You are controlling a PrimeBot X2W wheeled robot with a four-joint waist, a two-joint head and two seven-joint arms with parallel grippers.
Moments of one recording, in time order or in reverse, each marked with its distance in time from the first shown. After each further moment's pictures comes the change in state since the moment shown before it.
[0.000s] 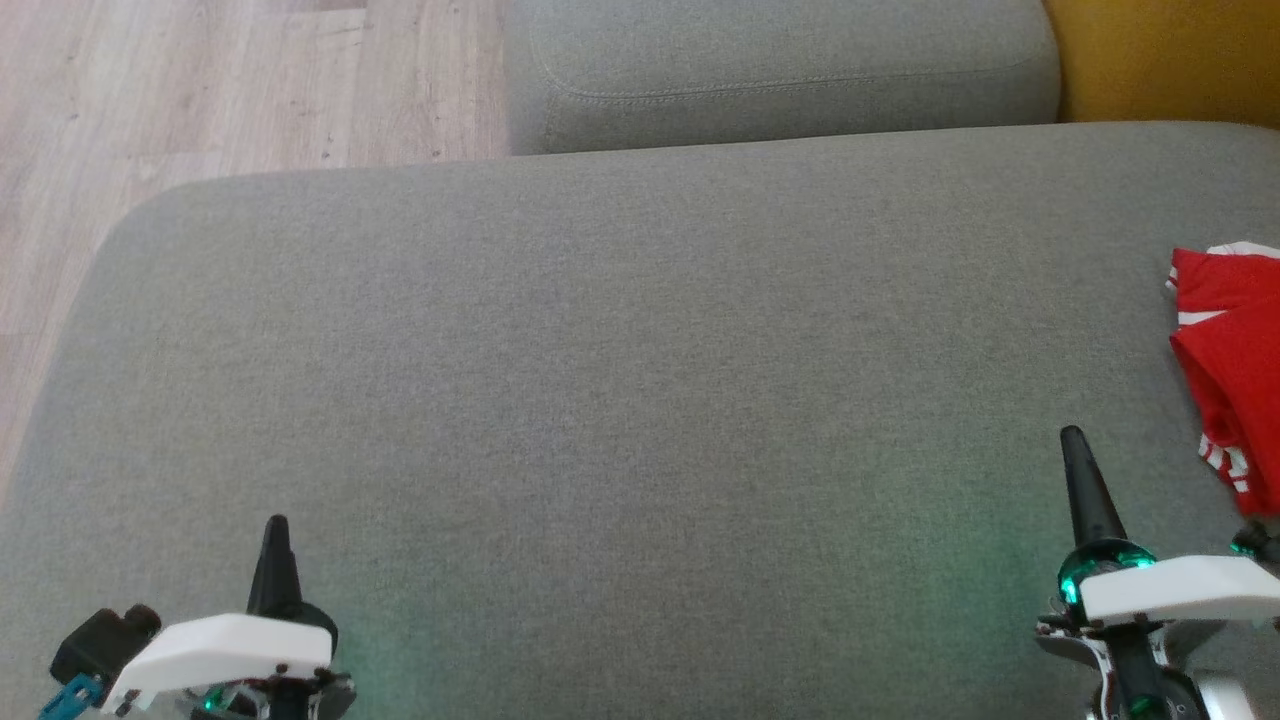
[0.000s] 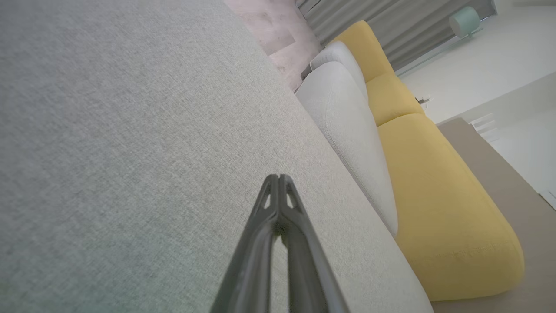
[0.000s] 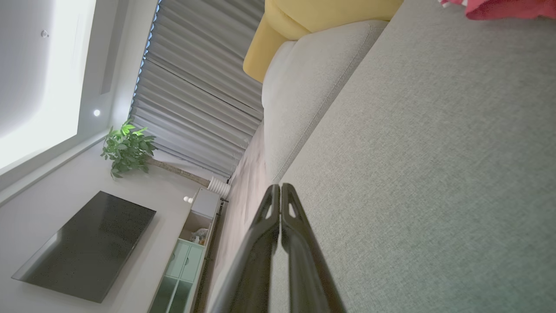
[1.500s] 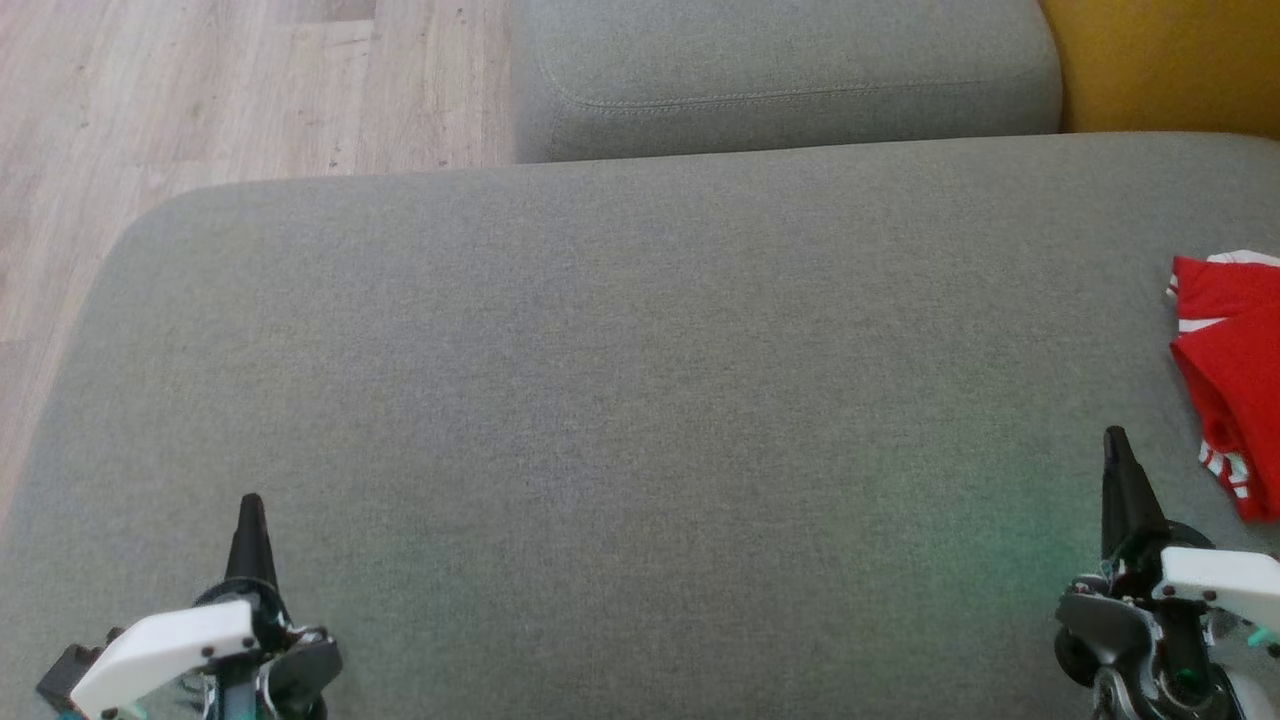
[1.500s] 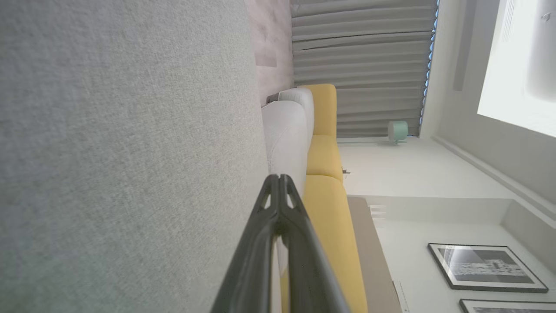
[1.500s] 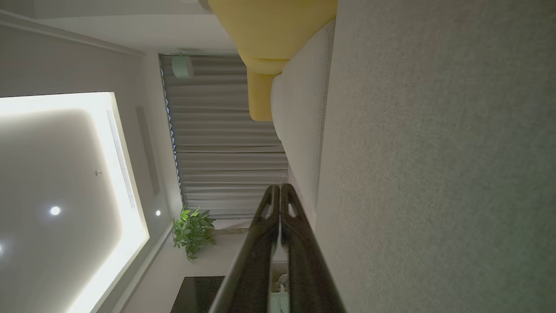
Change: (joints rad) left arm -0.046 -0.082 0.140 0.027 -0.453 -0.127 0.079; right arm -0.081 -0.002 -0.059 0.141 0.502 0.000 -0.004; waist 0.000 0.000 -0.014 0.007
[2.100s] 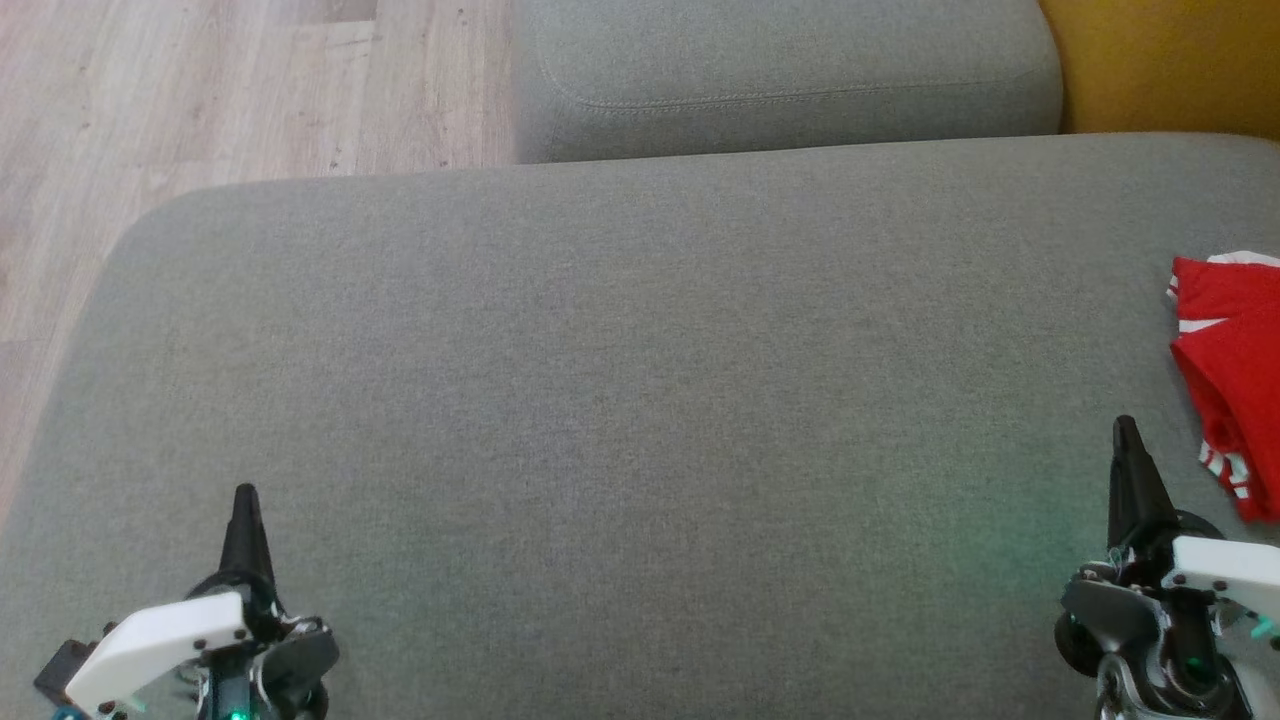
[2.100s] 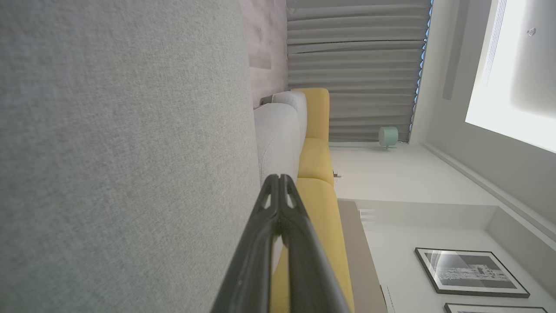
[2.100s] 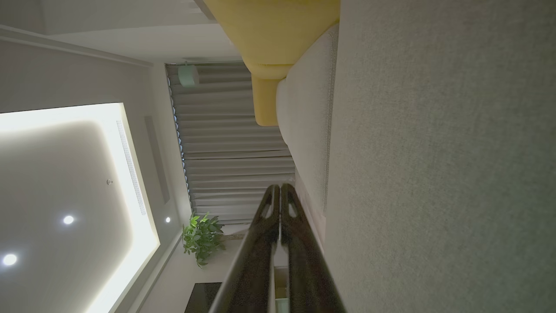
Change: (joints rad) left arm -0.017 -0.010 0.022 0.002 -0.040 -0.014 0.009; right arm -0.023 0.000 -0.016 0.014 0.048 0.000 0.000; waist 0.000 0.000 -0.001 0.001
